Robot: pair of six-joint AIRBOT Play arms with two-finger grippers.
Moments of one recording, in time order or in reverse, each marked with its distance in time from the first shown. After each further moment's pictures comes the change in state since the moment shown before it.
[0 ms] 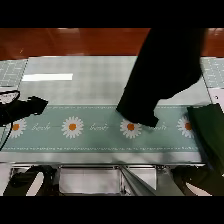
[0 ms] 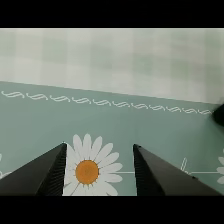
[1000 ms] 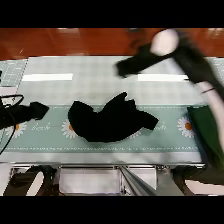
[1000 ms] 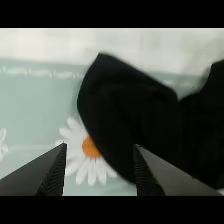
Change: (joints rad) left arm 0.019 -0.006 -0.020 0.000 -0.144 0.026; right arm -0.276 -0.340 -0.392 0.311 0.056 0.094
